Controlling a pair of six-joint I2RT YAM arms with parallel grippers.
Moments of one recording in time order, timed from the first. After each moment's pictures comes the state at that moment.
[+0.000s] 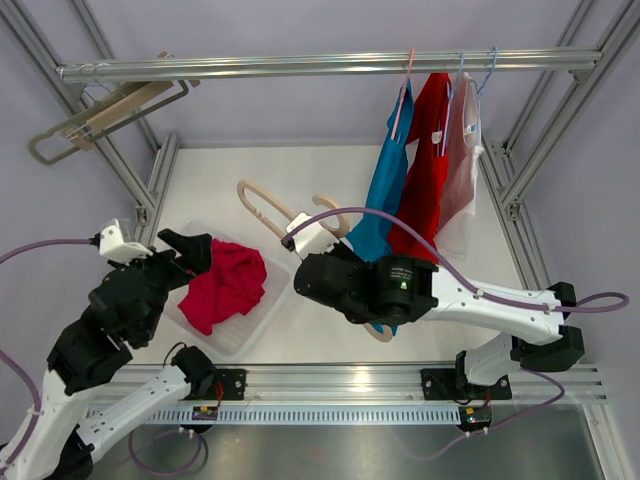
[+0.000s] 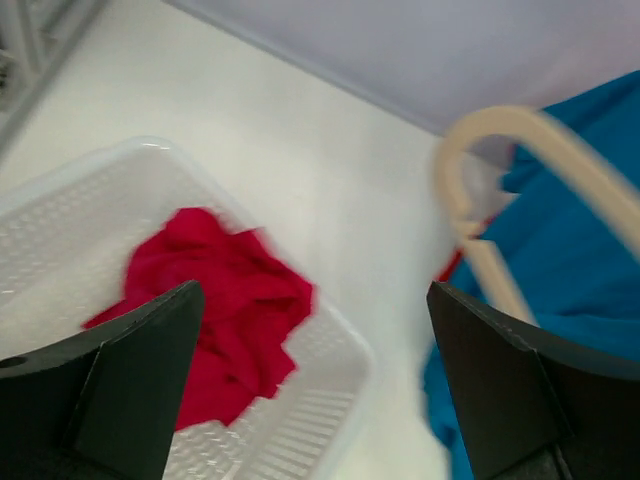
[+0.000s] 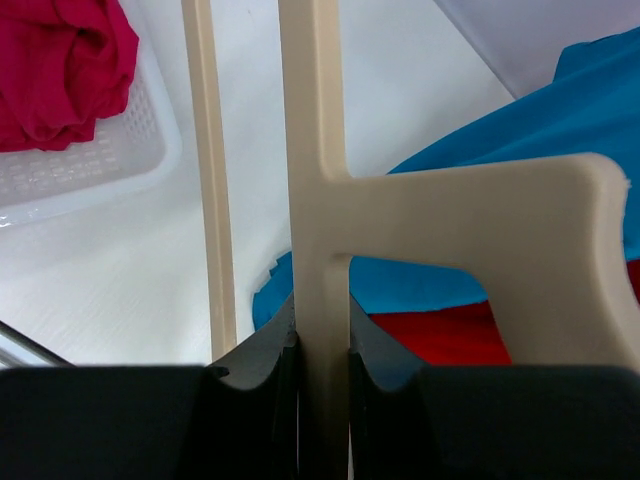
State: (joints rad) left arm -0.74 0.49 1.05 -0.85 -0.71 -0.67; right arm 1.42 1.48 1.70 -1.05 0.86 0.20
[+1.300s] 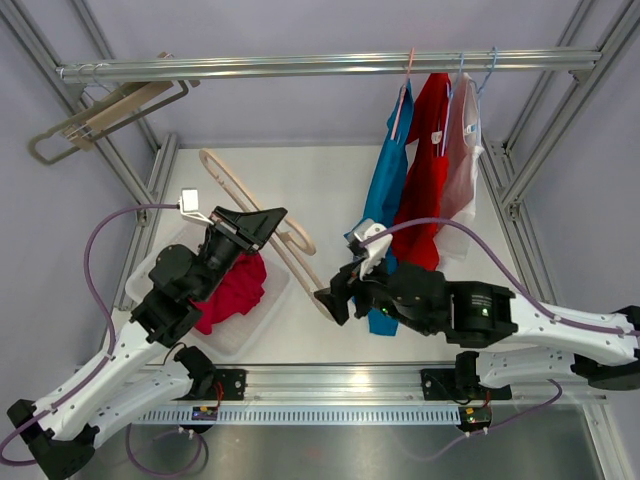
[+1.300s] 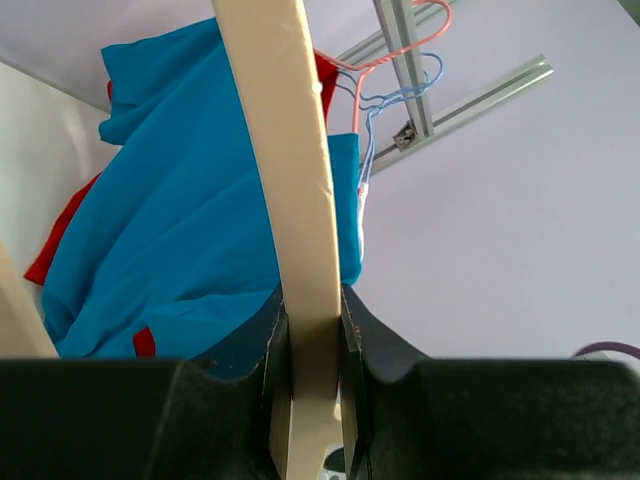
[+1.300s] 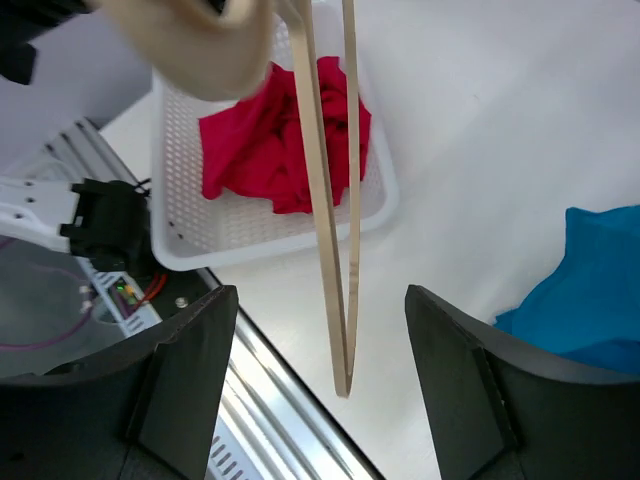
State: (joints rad) left arm -0.73 0.68 0.74 0.13 -0.15 -1.05; right arm 1.41 1.07 1.23 -0.51 0.48 0.34
